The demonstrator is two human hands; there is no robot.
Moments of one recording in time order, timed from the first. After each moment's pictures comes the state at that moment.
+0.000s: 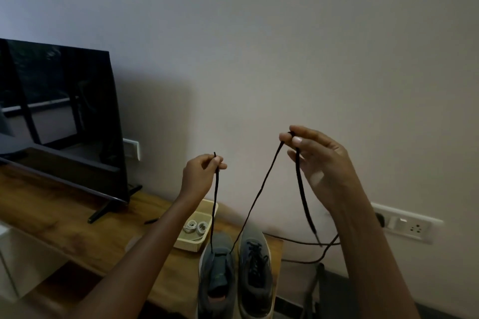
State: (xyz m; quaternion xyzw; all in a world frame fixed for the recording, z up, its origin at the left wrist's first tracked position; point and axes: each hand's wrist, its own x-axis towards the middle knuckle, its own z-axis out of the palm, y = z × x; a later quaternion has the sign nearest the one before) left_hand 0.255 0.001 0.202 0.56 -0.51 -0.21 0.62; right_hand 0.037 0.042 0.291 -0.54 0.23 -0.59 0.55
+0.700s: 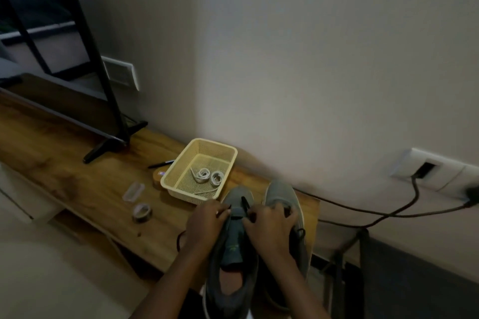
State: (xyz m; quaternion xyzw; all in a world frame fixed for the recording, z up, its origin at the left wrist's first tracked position) left_hand 0.274 -0.057 -0.067 0.74 -0.57 -0.16 0.32; right_hand 0.136 -0.068 -0.014 -0.76 0.62 -0.12 0.14
